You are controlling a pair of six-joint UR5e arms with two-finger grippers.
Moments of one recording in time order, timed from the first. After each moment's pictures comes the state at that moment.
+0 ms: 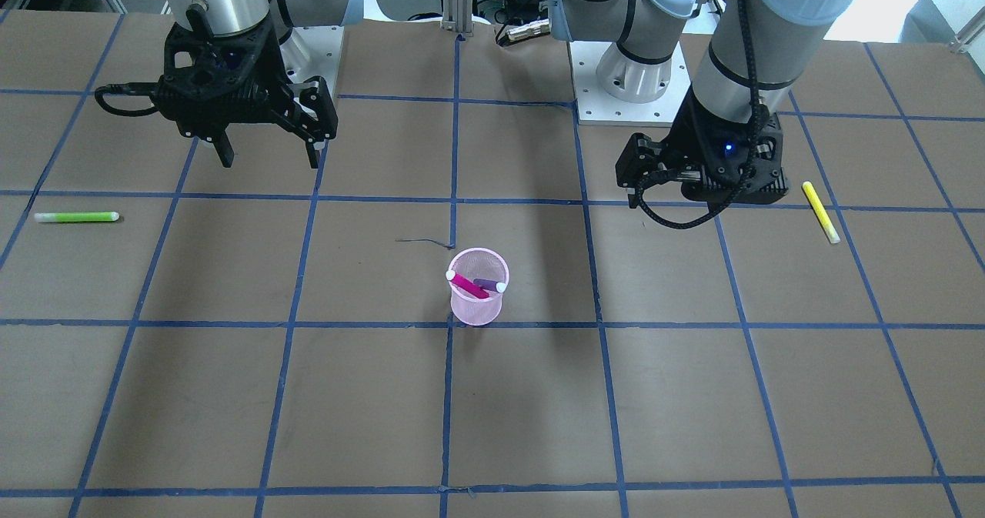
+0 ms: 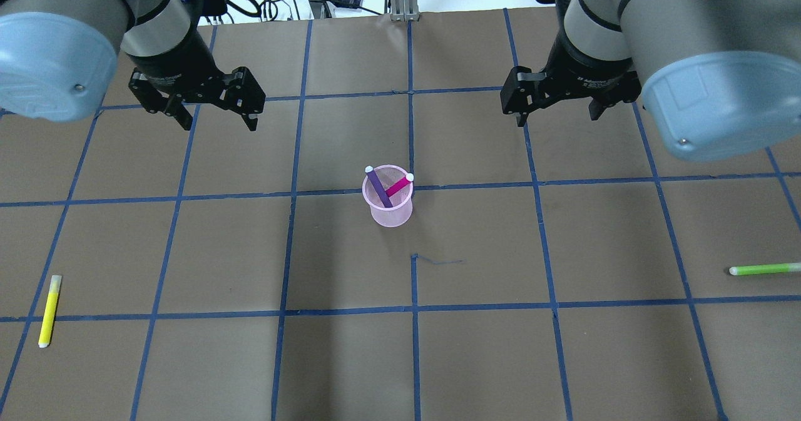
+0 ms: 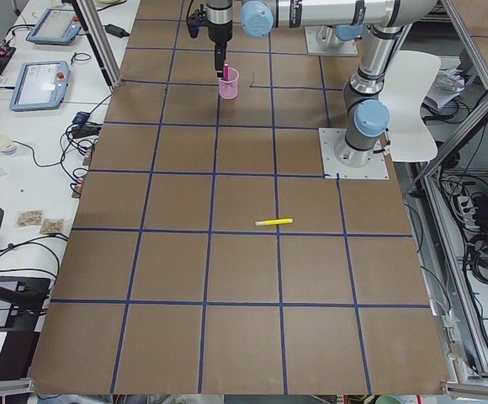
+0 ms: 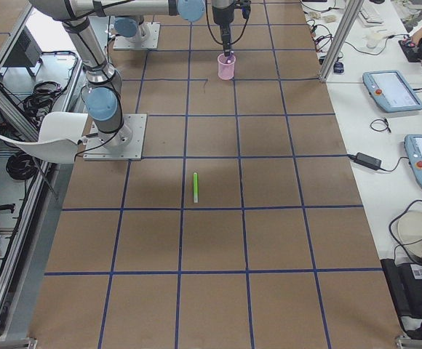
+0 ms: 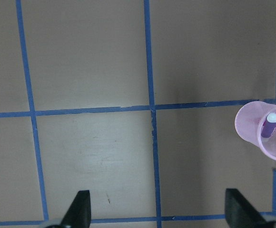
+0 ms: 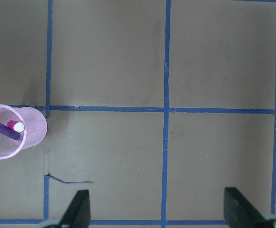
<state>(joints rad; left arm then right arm) -1.54 -1.62 -1.61 -1.49 1.60 0.08 1.69 -1.62 1.67 -1.76 -1.61 0.08</state>
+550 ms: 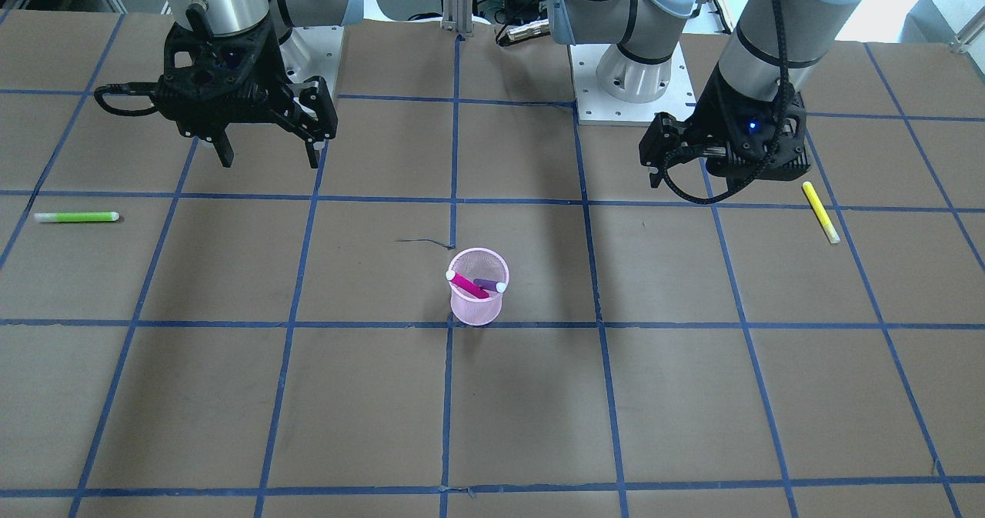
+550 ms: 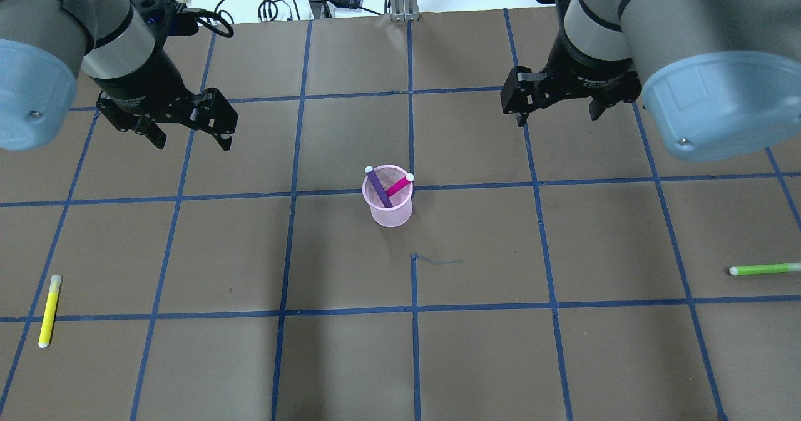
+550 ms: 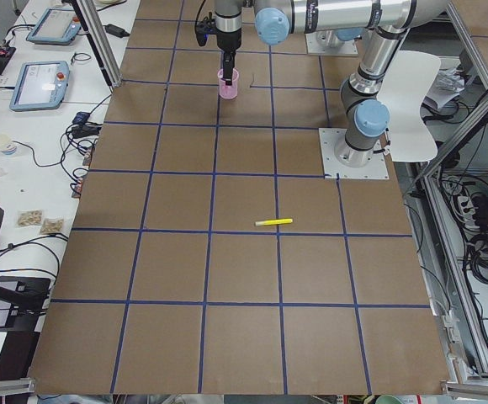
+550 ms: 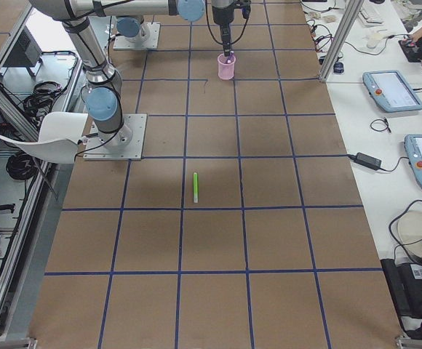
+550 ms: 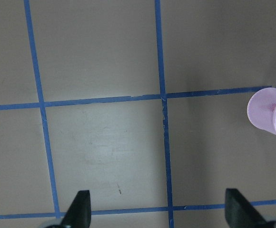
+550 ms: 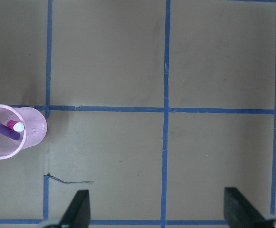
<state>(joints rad) -1.49 -1.56 -1.67 -1.50 1.60 0.14 1.69 -1.62 1.67 -1.76 -1.61 0.08</state>
